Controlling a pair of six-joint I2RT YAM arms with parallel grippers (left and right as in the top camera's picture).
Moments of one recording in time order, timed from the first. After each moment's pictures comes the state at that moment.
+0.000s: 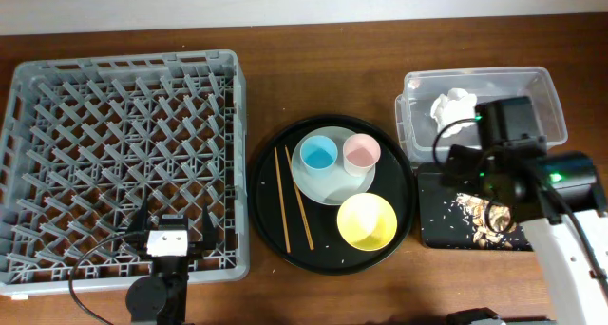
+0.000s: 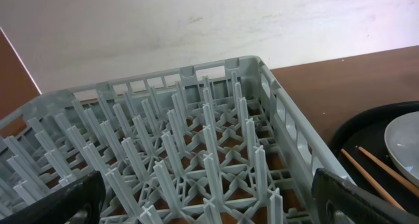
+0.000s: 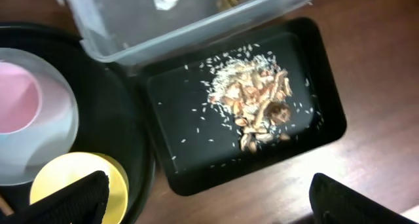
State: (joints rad) left arm -0.01 0.01 0.01 -0.08 -0.04 0.16; right arm 0.09 1.21 1.36 -1.36 0.27 0.45
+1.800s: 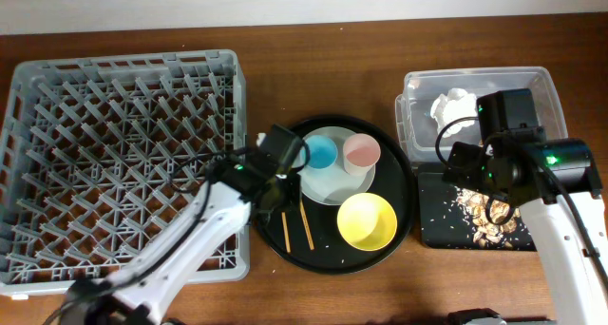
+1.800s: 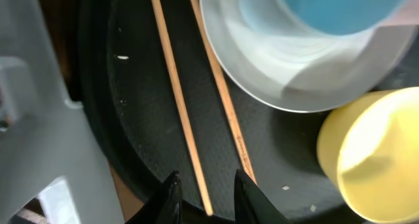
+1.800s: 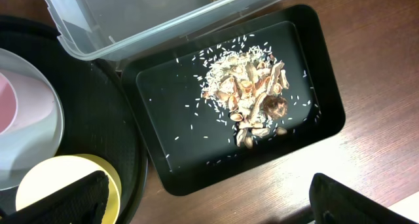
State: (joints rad) left arm -0.60 1.55 1.12 -0.85 -0.01 -0.50; right arm 0.07 1.27 1.36 -1.36 0.26 0.44
